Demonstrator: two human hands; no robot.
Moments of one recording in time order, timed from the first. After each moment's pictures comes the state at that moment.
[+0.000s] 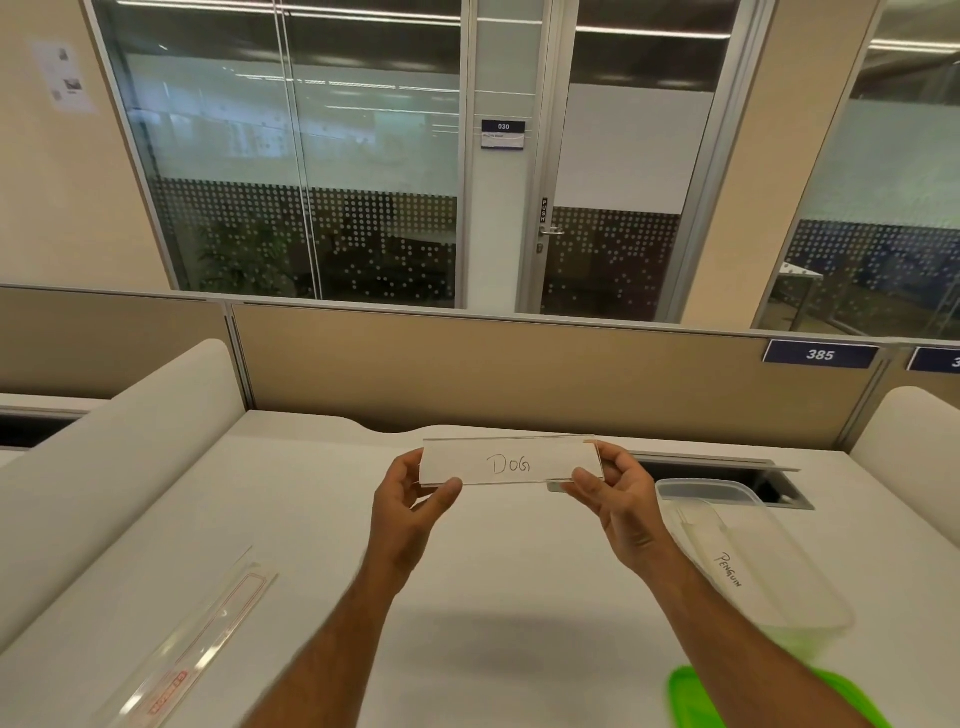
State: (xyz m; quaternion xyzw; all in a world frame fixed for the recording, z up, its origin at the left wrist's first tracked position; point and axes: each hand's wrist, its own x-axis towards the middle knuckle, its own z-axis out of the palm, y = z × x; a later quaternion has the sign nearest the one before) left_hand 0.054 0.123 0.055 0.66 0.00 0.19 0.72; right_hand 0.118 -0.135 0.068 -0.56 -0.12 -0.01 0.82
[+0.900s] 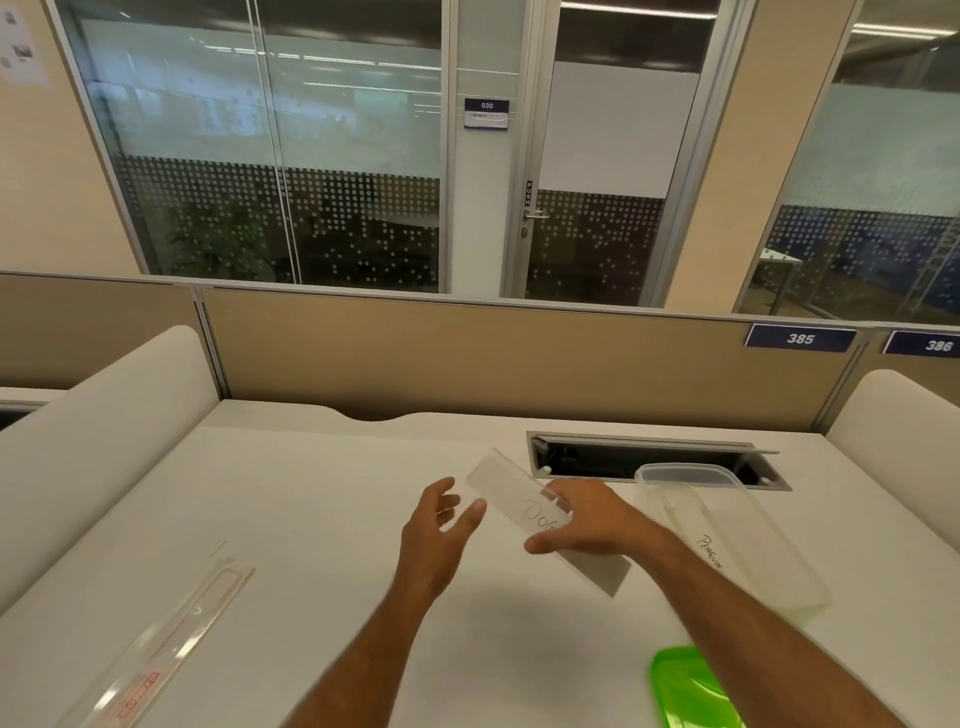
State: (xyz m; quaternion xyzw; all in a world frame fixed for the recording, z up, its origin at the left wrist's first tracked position) left_hand 0.052 0.071 0.030 0.78 0.10 0.05 0.62; right_hand 0.113 -0.138 0.075 -0.96 -0.13 0.11 0.22
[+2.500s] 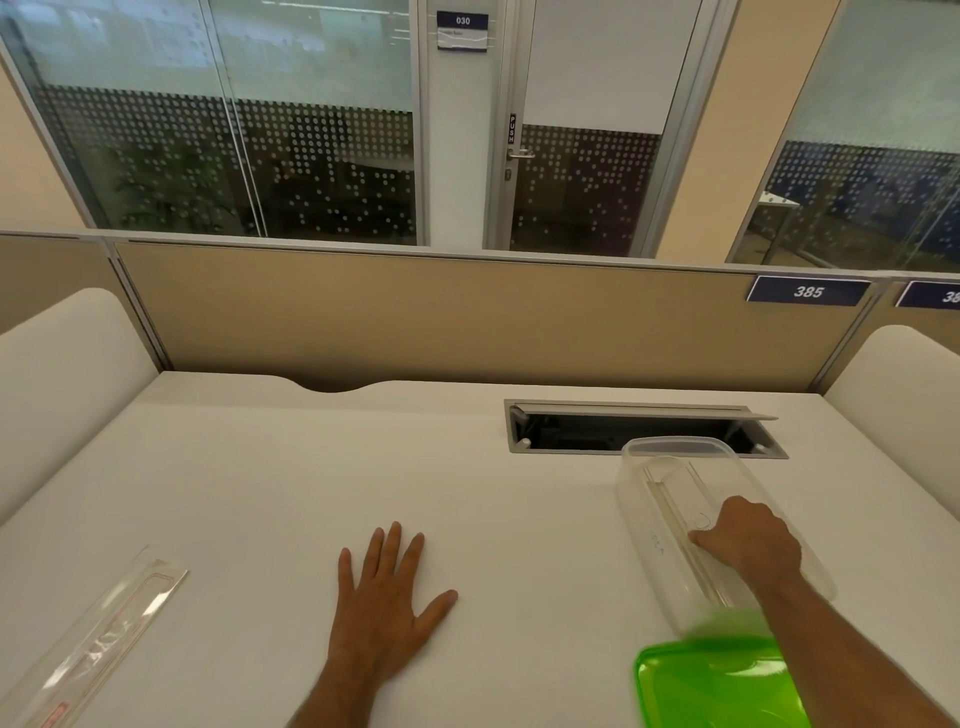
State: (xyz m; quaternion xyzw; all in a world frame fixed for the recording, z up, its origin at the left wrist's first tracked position) left_hand 0.063 0.090 -0.110 1.00 0.02 0.02 0.09; right_hand 0.154 -0.321 -0.002 -0.97 0.24 0.05 0.04
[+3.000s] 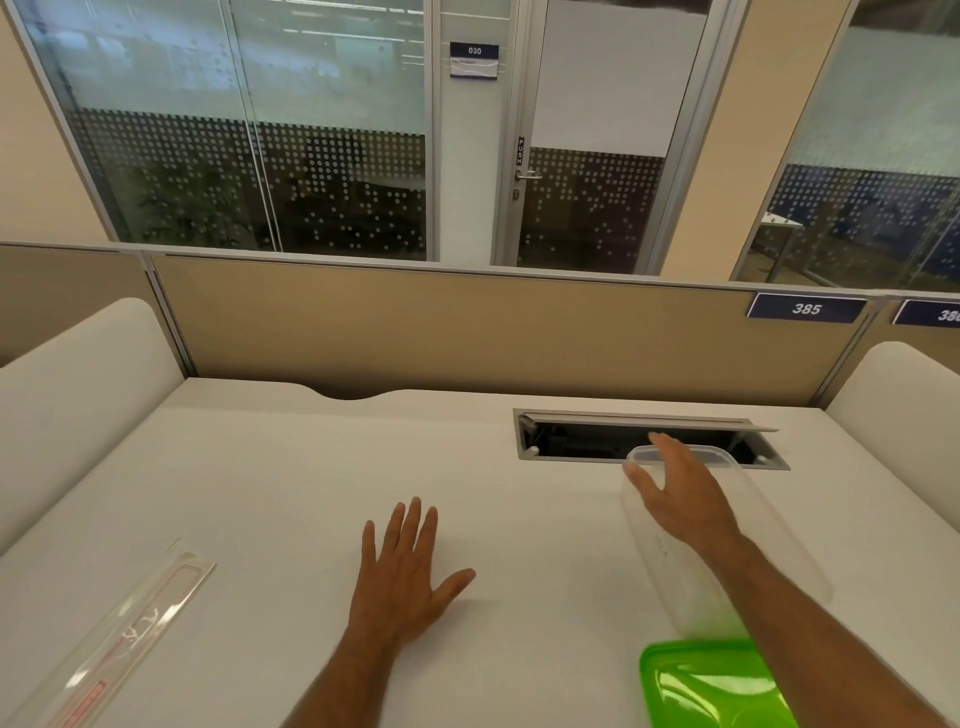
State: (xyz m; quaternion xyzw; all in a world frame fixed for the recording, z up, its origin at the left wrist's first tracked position) left_hand 0.069 0.090 -0.066 1.00 -0.01 0.03 0.07; right_hand 0.159 -0.252 0.028 -0.97 0.02 -0.10 0.23
